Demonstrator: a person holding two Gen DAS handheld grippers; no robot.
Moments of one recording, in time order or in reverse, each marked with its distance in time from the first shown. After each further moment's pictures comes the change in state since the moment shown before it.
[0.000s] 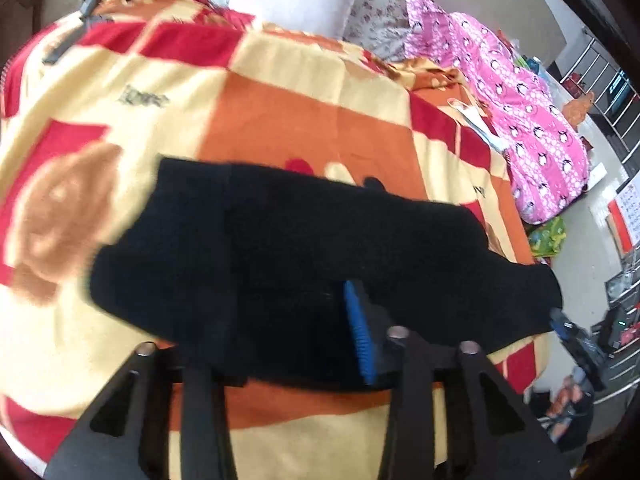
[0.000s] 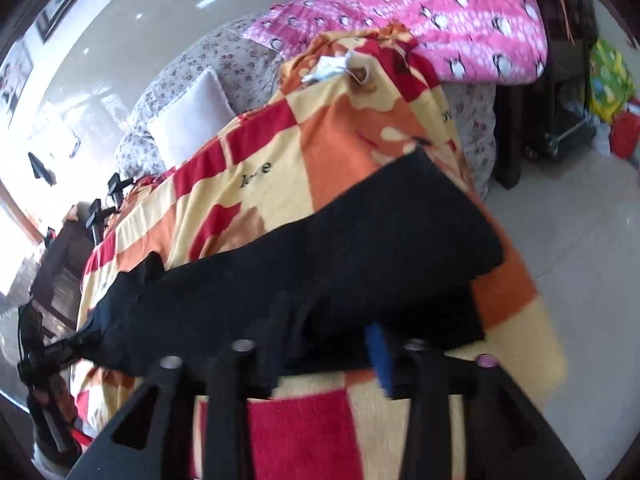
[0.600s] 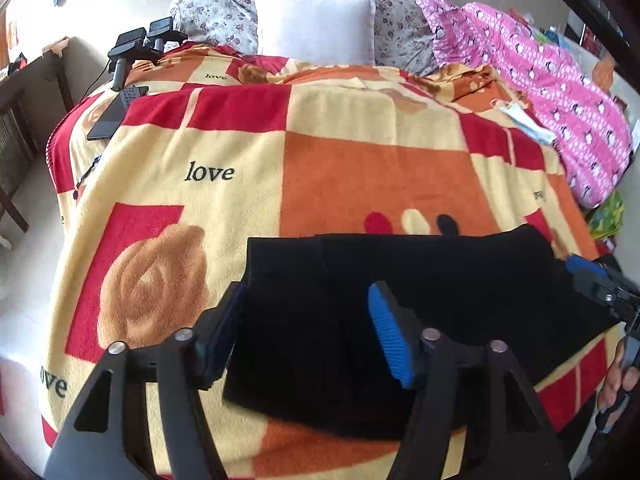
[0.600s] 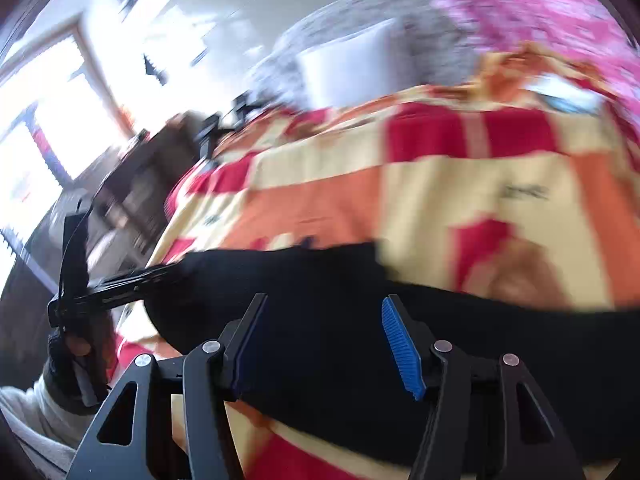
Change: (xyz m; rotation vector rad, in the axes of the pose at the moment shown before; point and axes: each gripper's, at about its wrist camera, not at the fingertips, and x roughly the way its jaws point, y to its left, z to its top) left arm 0.000 0.012 0.027 0.149 -0.090 0.258; right arm 0.106 0.229 0.002 -0.411 0.161 0.347
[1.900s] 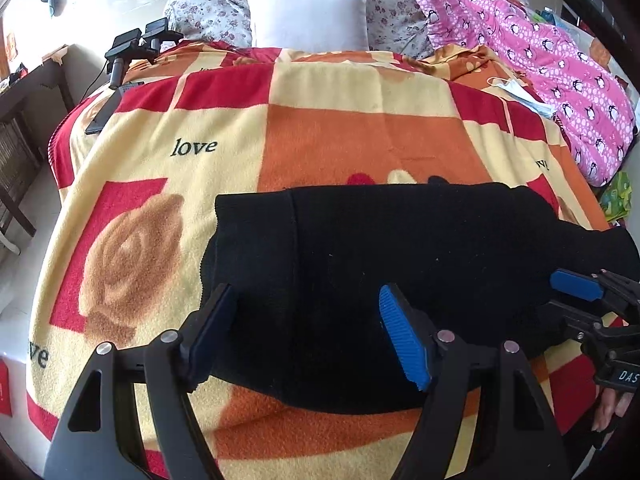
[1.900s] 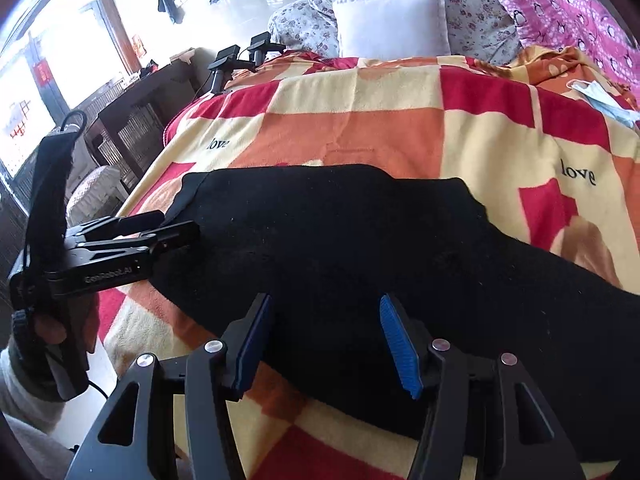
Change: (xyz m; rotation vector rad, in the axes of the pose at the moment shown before) left arm 0.003 -0.027 -0.027 0.031 0.002 0.034; right arm 0.028 0.028 -0.041 -0.076 0.115 -0.103
